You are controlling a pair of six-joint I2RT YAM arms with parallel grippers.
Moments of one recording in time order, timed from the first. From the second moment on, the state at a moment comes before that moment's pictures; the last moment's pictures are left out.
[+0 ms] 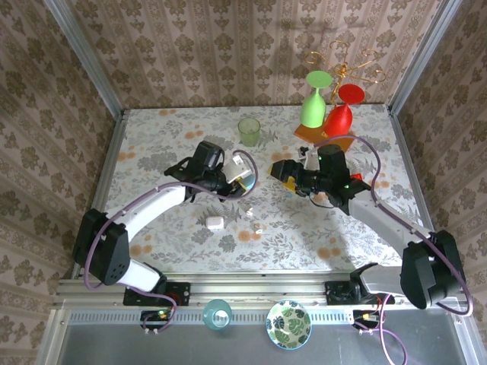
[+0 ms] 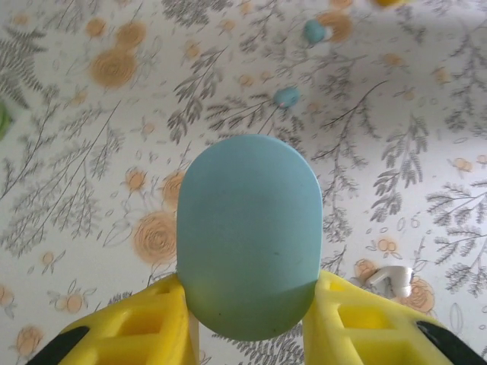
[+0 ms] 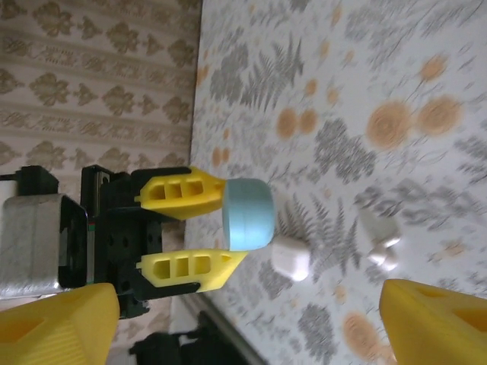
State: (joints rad) left arm -0.64 1.46 1.05 -0.44 0.40 0.45; right arm 0.36 1.29 0.82 -0.07 -0.65 0.90
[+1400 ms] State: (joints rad) left arm -0.66 1.31 0.95 -0.25 0.55 0.45; right arm 0.39 1.47 0.80 0.28 -0.88 1.18
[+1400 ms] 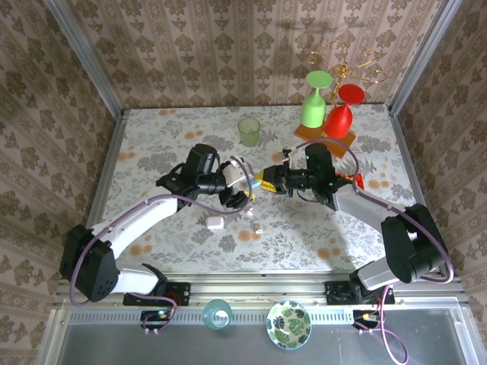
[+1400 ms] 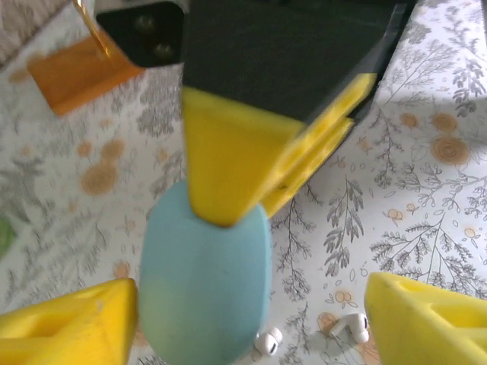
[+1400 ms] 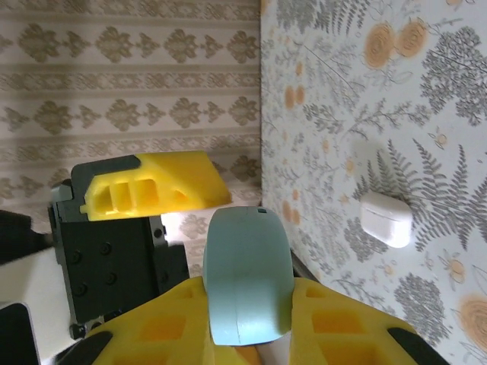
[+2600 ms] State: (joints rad) left arm -0.59 1.42 0.70 0.98 0.70 -0.05; right arm 0.33 1.46 0.79 0.91 -0.90 1.75
